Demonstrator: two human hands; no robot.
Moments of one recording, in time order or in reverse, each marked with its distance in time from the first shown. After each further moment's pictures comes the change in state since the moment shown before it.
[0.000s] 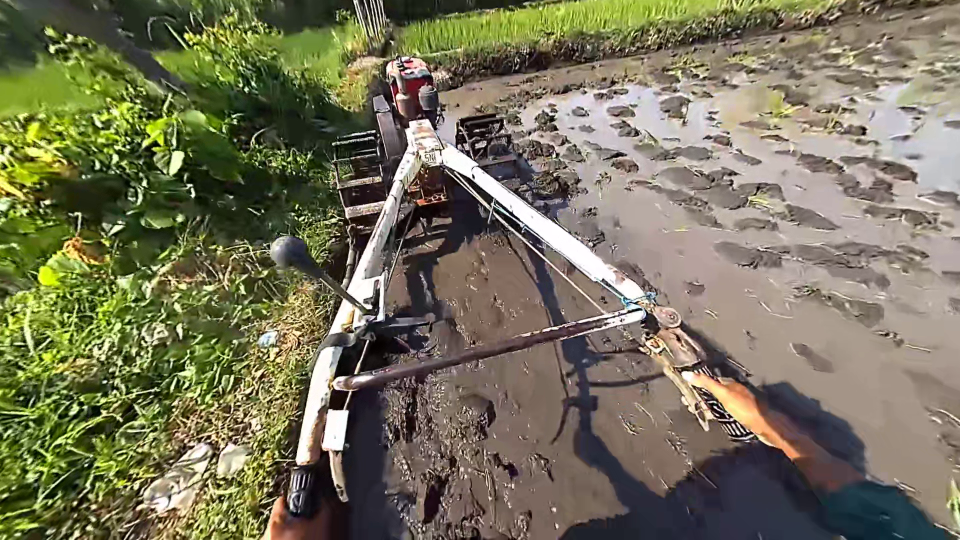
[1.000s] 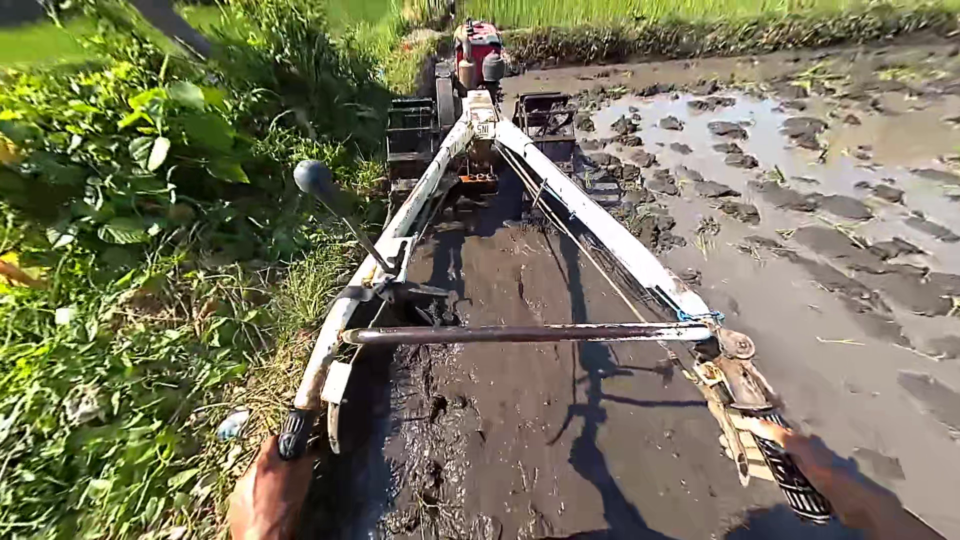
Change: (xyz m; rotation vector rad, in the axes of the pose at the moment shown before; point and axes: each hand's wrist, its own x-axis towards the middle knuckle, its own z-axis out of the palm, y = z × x) left_hand 0.446 0.330 0.059 -0.007 0.001 0.001; right_hand 0.363 -0.380 0.157 0.046 -0.006 0.118
